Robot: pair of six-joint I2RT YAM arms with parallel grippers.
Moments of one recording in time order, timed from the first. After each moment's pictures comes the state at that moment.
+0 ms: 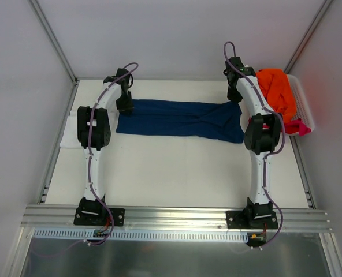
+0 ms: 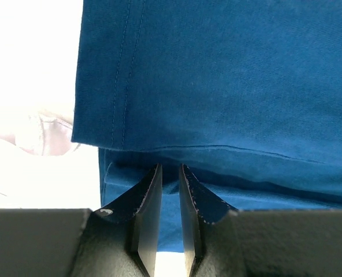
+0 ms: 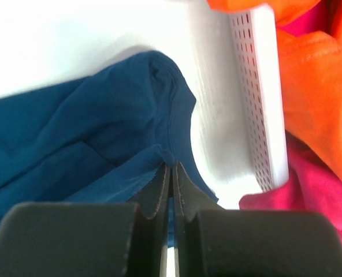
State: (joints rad) left arm -0.13 2.36 2.06 -0.94 -0.06 -0.28; right arm 0.18 2.31 2.26 -1.09 0.42 0.29
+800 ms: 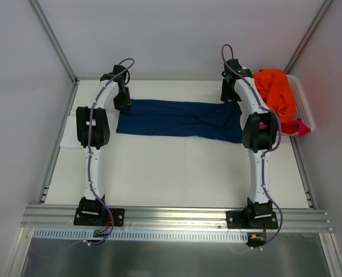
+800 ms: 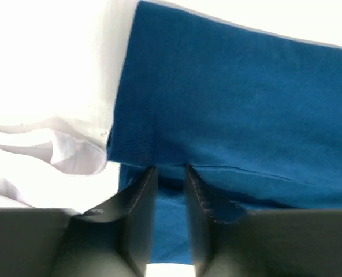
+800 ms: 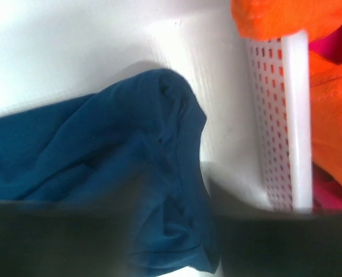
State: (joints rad) left arm -0.10 2.40 2.15 -0.95 -0.07 -0.28; right arm 0.17 2.39 2.31 -1.05 0.42 0.28
